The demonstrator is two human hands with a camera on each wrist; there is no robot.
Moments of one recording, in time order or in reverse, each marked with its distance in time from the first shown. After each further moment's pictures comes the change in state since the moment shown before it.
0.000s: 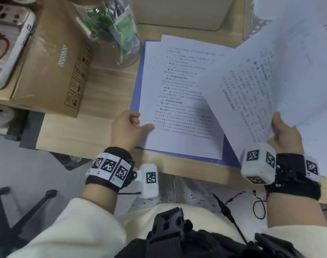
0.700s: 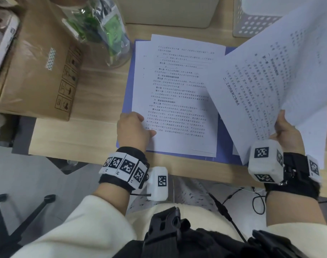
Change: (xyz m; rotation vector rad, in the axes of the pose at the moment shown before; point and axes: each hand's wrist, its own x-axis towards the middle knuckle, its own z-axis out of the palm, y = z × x) left_hand -0.012 0.022 0.031 0.430 0.061 0.050; right_hand -0.019 -0.012 0.001 0.091 -0.033 0.238
